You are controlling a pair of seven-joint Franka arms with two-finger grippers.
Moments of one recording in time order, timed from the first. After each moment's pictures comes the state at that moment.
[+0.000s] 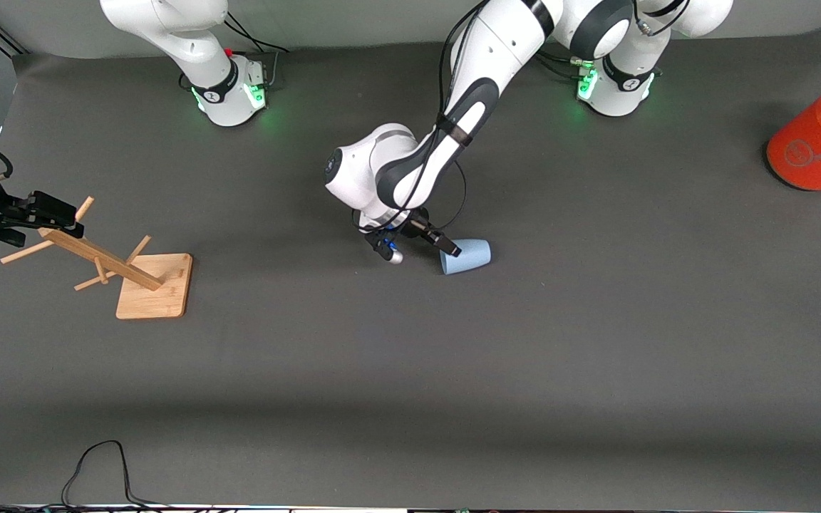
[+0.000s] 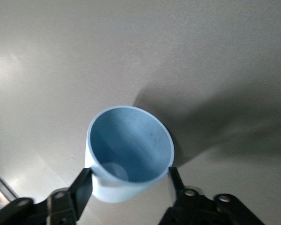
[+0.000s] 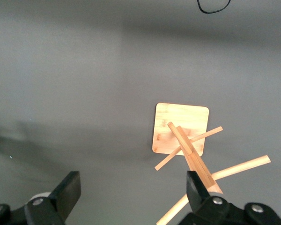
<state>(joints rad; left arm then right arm) -0.97 0.95 -0.02 -1.18 0.51 1.62 -0.31 0.02 0.06 -0.07 -1.58 0.03 1.63 -0.16</state>
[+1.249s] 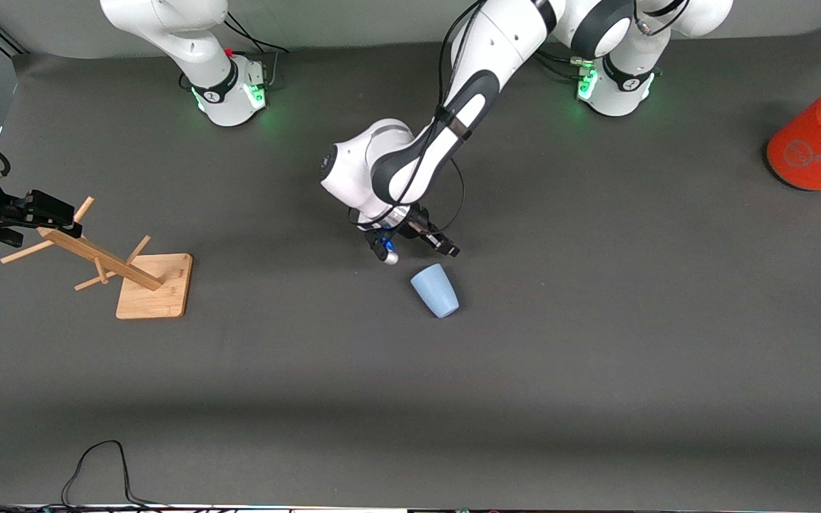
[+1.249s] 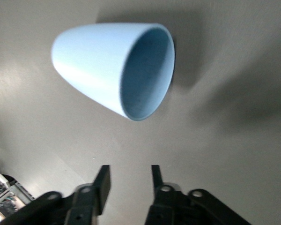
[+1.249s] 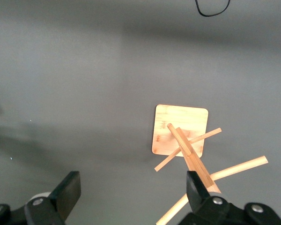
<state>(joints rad) -0.97 0.94 -0.01 -1.10 0.50 1.56 -0.21 0.02 0.06 -0.07 -1.57 0.03 1.63 -0.15</state>
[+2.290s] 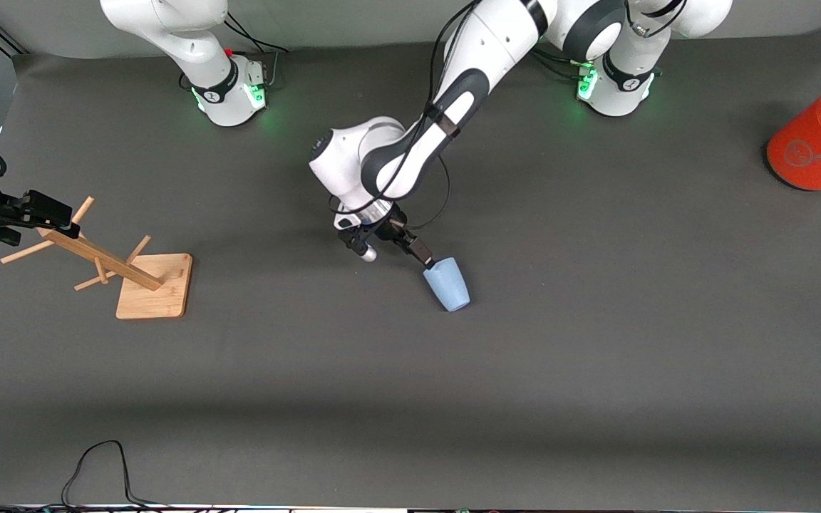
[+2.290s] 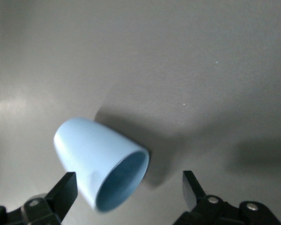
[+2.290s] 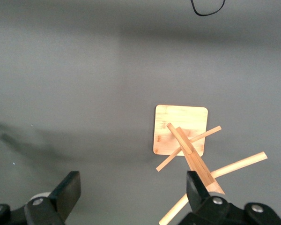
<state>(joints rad) -1.00 0.99 -0.01 -1.13 0.62 1.81 -0.43 0.02 0.06 -0.07 -1.57 0.03 1.63 -0.12</state>
